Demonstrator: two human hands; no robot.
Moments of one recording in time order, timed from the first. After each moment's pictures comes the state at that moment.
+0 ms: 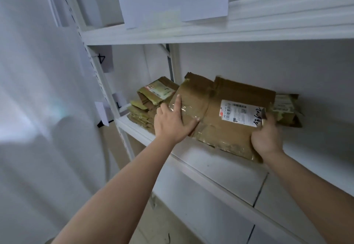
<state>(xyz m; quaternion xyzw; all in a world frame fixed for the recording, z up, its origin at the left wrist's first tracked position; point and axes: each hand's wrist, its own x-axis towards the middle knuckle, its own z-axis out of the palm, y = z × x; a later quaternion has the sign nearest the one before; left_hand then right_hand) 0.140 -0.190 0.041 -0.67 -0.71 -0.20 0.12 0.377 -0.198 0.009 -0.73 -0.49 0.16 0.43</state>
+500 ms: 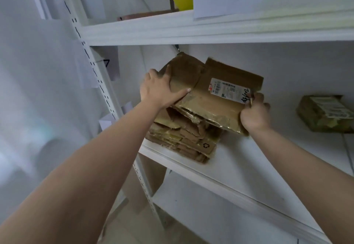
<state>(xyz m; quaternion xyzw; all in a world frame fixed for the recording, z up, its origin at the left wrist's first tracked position) -0.058 -0.017 0.126 -0.72 -0.65 -0.17 0.16 0.175 -0.073 0.064 -0.74 -0.46 0.17 0.46</state>
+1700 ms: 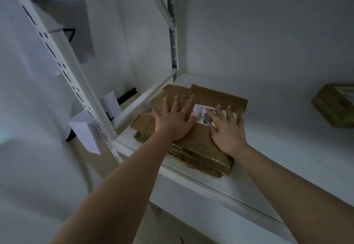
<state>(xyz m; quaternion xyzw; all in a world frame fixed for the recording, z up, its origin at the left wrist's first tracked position) -0.059 0.074 -0.025 -0.80 -0.60 -0.01 -0.05 0.105 0.012 -0.029 -0.71 -0.69 0.07 0.10</state>
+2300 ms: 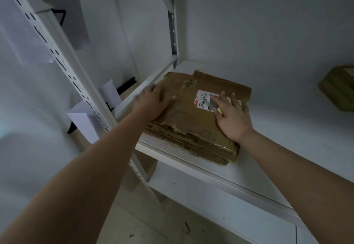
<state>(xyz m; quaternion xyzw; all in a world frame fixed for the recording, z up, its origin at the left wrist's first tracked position) -0.124 0.098 -0.012 -0.75 -0.64 -0.12 -0.12 0.108 0.017 -0.036 -0.72 -0.67 0.11 0.14</state>
